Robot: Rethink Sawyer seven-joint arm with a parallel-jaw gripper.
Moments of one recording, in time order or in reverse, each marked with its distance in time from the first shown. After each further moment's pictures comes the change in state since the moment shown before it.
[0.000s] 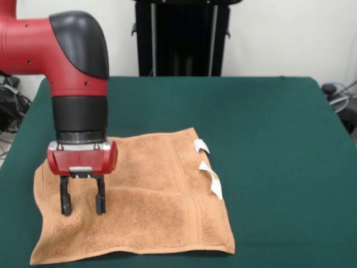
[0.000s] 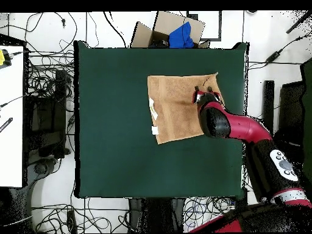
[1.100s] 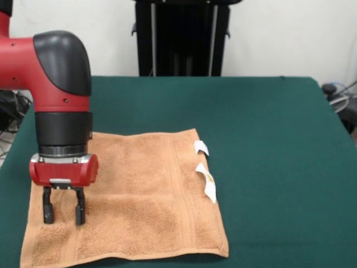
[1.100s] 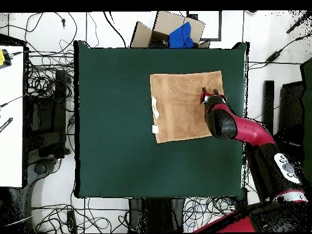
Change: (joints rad) arm -0.065 0.081 0.017 -0.059 -0.001 -0.002 0.000
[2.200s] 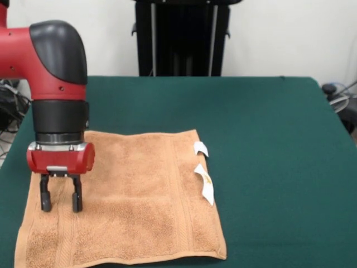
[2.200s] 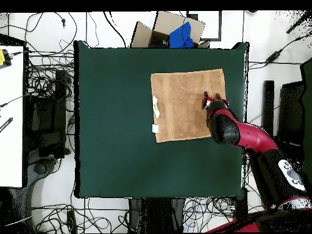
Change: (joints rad) arm -0.027 -0.038 -0.011 0.073 0.000 -0.031 0.000
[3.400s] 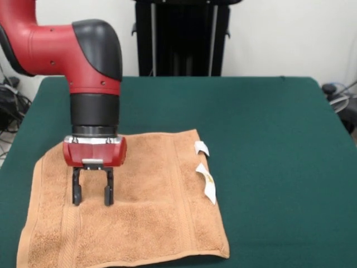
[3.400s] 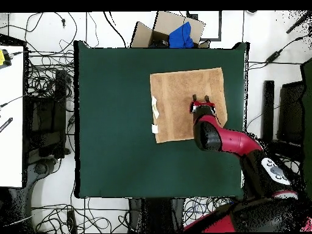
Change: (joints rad) arm 0.132 -0.020 -0.133 0.083 0.038 -0.218 0.000
